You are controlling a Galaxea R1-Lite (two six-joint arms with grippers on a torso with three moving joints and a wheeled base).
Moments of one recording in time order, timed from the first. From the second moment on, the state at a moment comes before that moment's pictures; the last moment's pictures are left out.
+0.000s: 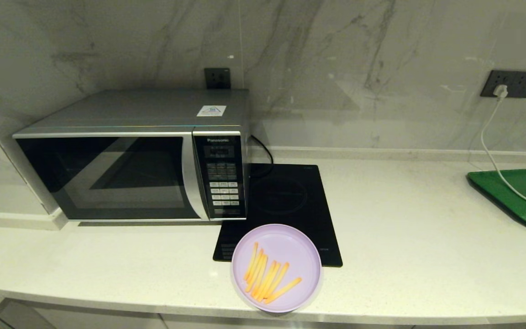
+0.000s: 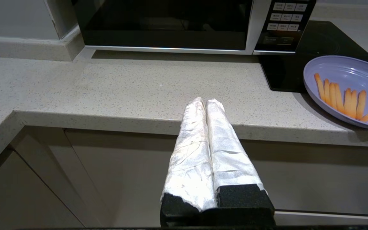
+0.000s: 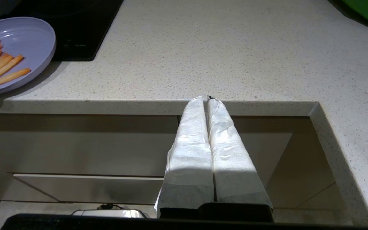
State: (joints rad) left arm 0.00 0.00 0.00 -0.01 0.01 -0.05; right arm 0.00 0.00 -0.11 0.26 -0.03 0.08
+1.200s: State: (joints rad) left arm -0.31 0.59 -0.59 0.17 -0.40 -0.16; right arm 0.00 0.00 -0.11 0.26 -0.03 0.08
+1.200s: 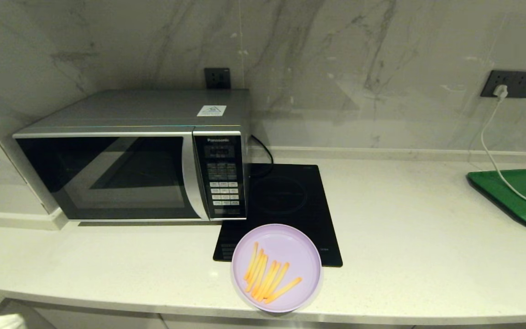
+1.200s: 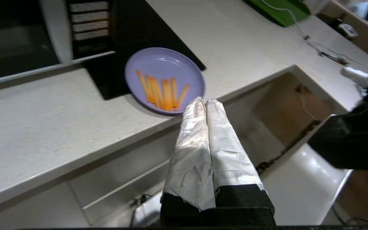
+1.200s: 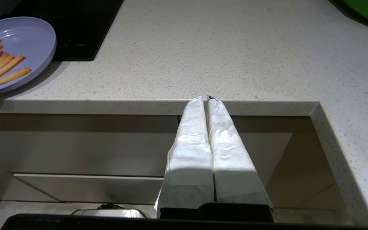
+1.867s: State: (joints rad) left arm 0.04 1.30 -0.78 -0.17 -1.01 -0.06; right arm 0.00 0.00 -0.11 0.26 -0.03 0.08
